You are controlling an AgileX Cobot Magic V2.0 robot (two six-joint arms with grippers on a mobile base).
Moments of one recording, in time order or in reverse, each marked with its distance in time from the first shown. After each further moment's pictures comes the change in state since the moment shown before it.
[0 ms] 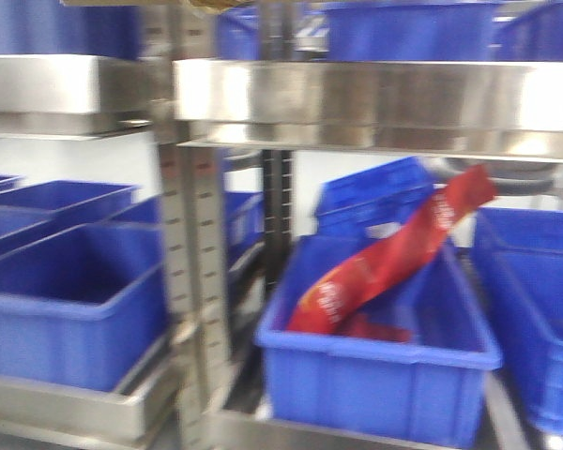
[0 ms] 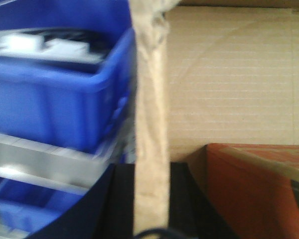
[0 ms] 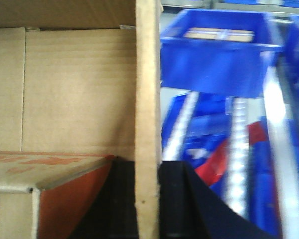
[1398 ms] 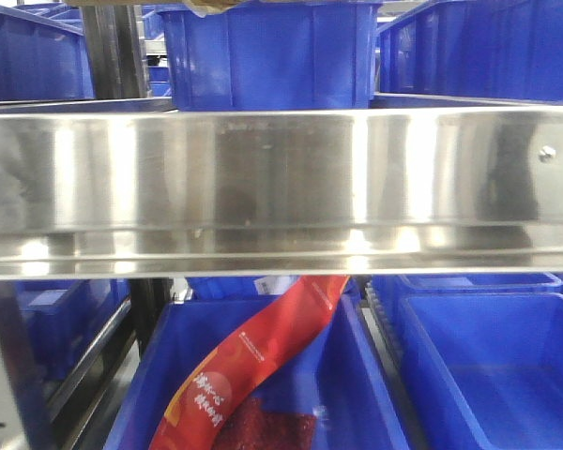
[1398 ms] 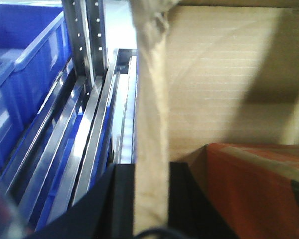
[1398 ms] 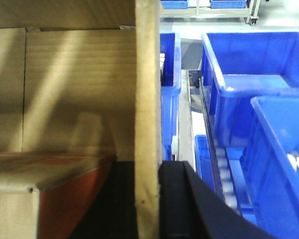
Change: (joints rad) left arm 0.000 0.000 0.000 0.000 0.000 0.000; right arm 0.000 0.000 0.000 0.000 -0.002 0.000
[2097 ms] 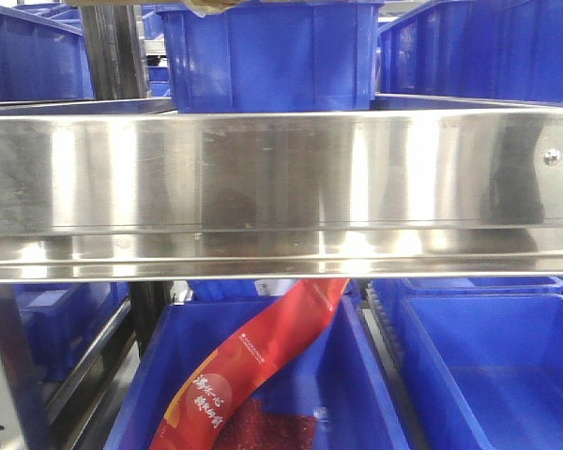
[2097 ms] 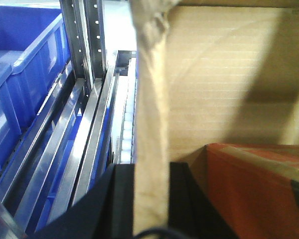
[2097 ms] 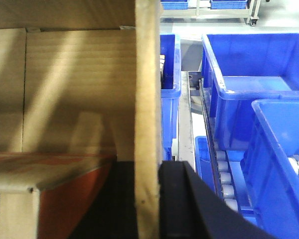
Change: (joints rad) left arm 0.000 0.000 0.000 0.000 0.000 0.000; right arm 0.000 0.000 0.000 0.000 0.000 0.000
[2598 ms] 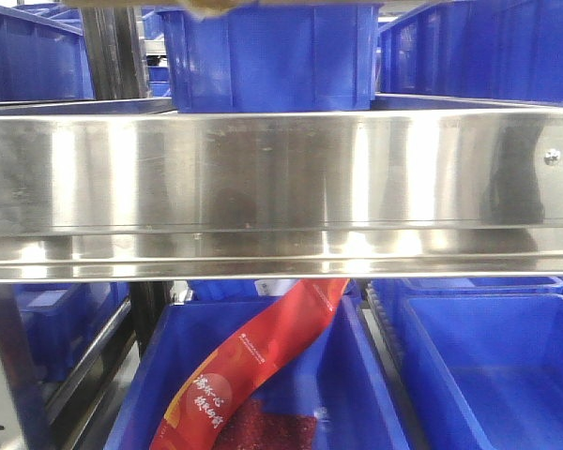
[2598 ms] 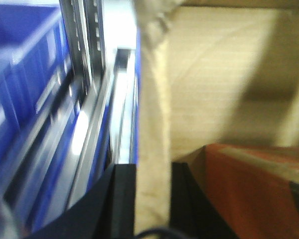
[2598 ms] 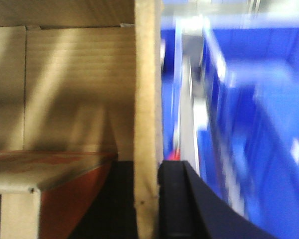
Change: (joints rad) left arm 0.000 0.000 0.000 -0.041 0.048 0.000; right arm 0.000 0.000 -0.002 0.046 0.069 0.000
